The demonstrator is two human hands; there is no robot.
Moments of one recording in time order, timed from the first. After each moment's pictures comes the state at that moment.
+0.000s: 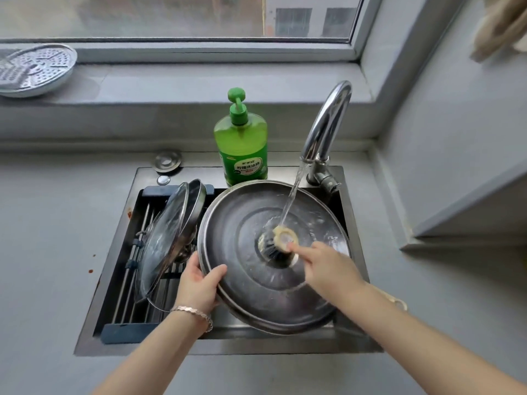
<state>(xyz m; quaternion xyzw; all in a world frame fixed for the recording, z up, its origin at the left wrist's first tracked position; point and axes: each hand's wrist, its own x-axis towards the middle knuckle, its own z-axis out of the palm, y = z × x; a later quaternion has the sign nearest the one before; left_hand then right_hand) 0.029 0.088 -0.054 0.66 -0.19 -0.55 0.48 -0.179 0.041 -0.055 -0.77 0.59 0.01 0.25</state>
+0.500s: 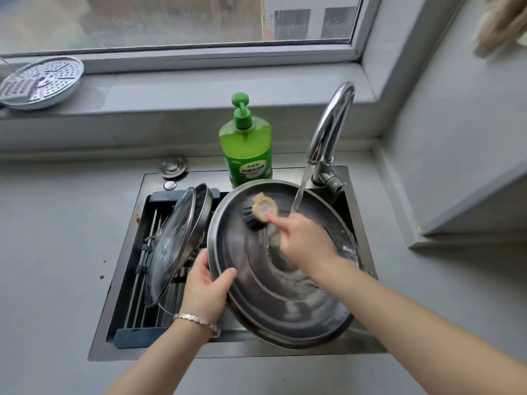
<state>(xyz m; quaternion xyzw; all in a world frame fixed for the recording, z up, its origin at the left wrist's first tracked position) 0.028 0.094 -0.025 0.66 -0.30 -0.51 0.47 -0.128 0.004 -0.047 -0.77 0.57 -0.12 0.25</state>
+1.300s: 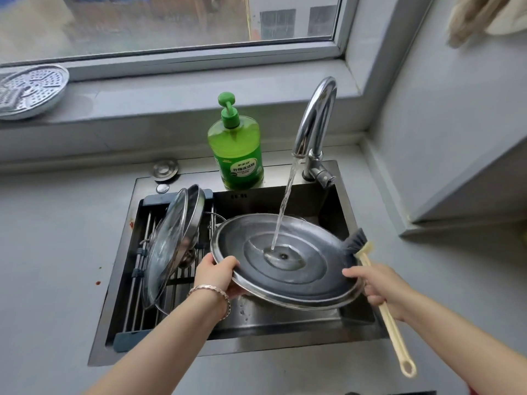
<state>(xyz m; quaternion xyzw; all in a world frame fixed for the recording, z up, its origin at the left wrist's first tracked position) 0.016 0.068 -0.043 0.73 -0.12 -0.56 0.37 -0.245 0.072 -0.054 -0.27 0.72 -0.18 0.61</state>
